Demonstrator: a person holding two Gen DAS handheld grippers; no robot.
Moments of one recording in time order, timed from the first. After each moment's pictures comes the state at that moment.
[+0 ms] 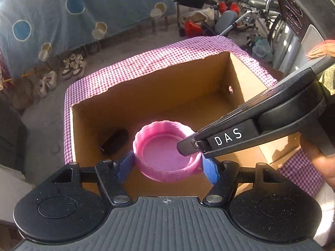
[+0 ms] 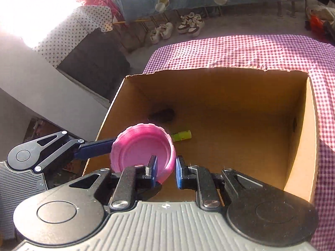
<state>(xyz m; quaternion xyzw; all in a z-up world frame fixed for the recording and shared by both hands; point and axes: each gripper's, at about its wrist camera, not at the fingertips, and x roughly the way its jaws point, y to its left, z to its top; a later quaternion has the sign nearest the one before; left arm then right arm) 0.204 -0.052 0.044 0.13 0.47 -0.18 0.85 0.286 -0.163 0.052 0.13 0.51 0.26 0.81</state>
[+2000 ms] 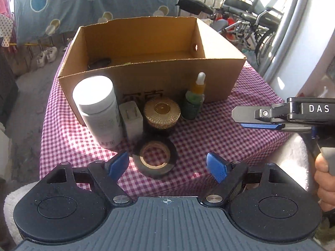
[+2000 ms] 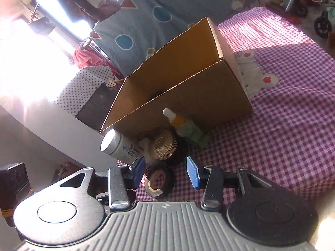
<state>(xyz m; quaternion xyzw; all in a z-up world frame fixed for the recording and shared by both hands) 0.037 -0.013 0.003 0.04 0.44 -0.18 0.88 0.032 -0.258 -0.027 0.30 0.34 0.22 0.86</state>
